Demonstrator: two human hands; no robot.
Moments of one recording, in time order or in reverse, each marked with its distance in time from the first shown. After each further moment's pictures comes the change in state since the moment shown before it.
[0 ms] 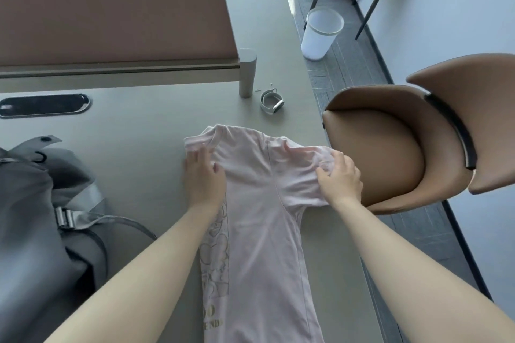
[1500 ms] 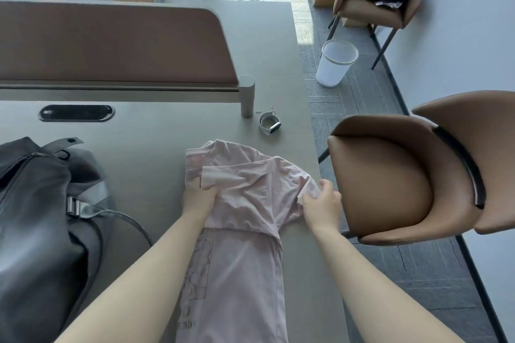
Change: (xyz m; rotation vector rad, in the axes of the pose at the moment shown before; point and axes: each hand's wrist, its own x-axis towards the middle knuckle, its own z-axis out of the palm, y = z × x) left_hand -0.023 0.012 -0.005 -0.439 -0.195 -0.476; right_hand -0.022 -0.004 -0.013 0.349 -0.047 0.094
